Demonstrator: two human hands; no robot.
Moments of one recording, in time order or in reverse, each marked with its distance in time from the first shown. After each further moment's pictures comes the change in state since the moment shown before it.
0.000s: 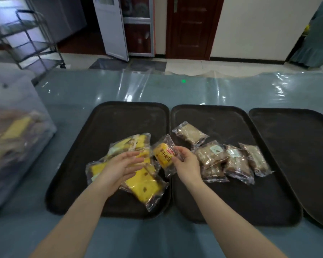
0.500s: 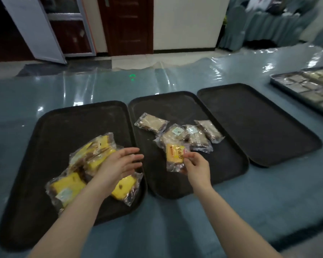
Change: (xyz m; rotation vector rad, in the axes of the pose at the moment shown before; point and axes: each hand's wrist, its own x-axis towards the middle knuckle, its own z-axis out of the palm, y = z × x) left_hand -0.005 0.000 0.053 0.130 -0.294 0.064; right_hand -0.082 0.041 -0.066 0.272 0.497 0.231
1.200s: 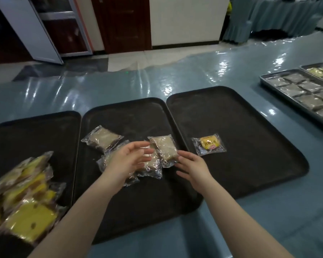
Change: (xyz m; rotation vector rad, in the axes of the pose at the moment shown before) left_hand 0.108 0.041 0.241 0.074 0.022 0.092; right_hand 0.187 -0.022 -0.168 0.161 -0.312 0.338
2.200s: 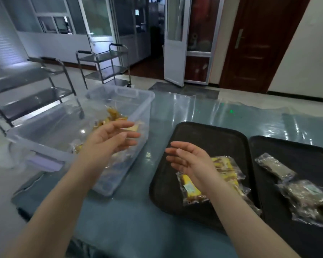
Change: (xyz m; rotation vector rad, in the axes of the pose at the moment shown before) left_hand -0.369 0.032 -0.506 -0.024 0.637 0.463; right_hand -0.256 0.076 0.548 -0.128 -0.813 -0.210
